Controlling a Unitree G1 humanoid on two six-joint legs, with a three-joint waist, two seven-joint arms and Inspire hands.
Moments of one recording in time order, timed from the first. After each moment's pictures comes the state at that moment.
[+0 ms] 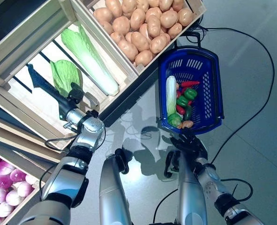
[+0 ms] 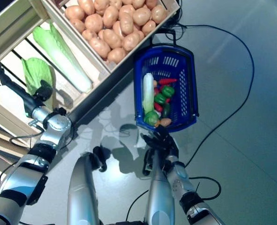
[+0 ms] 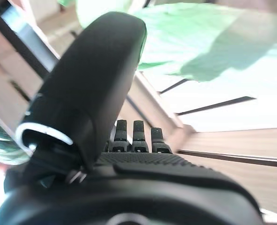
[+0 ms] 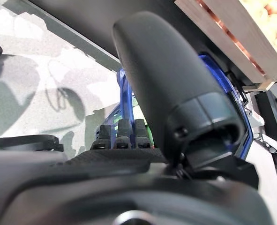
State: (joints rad) left arm -0.78 0.45 -0.25 0.86 -0.18 -0.20 1.22; right arm -0.31 -0.29 0.41 0.74 0.96 -0.31 0.00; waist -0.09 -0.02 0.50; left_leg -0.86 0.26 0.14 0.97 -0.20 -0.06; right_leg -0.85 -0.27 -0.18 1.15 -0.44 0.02
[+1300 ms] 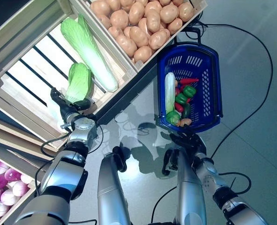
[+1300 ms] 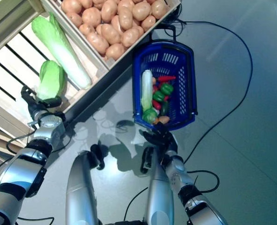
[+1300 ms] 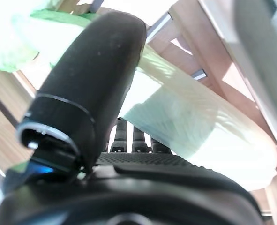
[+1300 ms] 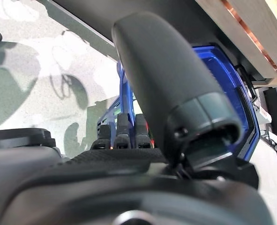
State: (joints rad) left arm -0.90 0.49 -0.28 1.11 -0.53 -0.08 0.79; right arm -0.40 -0.29 0.41 0.78 0.95 -0.26 -0.06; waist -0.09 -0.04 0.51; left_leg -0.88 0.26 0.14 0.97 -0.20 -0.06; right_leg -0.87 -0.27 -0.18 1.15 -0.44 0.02
